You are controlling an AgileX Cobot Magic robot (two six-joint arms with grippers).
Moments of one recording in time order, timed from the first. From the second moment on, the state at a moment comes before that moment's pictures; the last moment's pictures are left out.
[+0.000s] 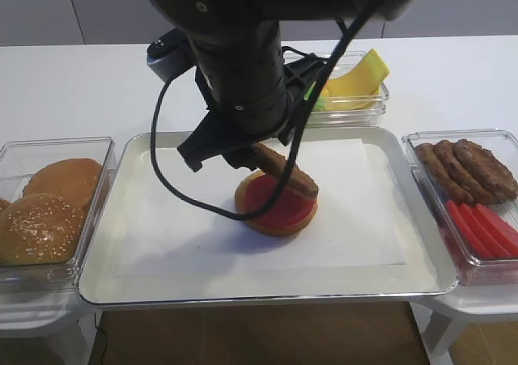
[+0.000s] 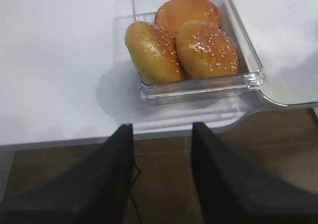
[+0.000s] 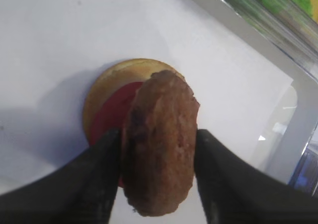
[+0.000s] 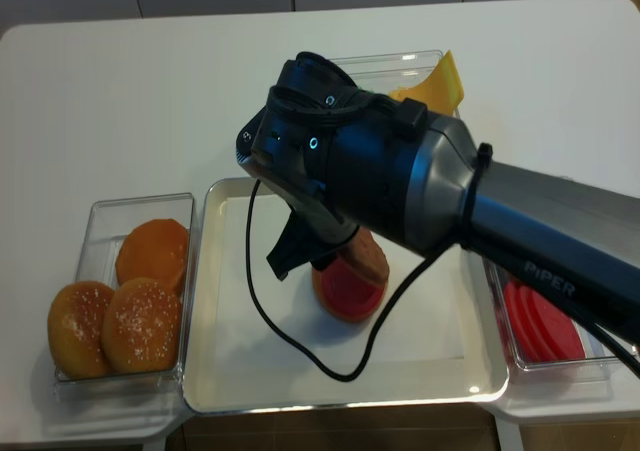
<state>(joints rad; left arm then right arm) 0.02 -0.02 -0.49 -0.01 1.19 -0.04 0.92 1.87 -1.59 -0.41 1.22 0.42</state>
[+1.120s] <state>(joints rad) 0.02 -0.02 -0.49 -0.01 1.19 -0.04 0.88 1.87 -1.66 -0.25 1.23 0.30</state>
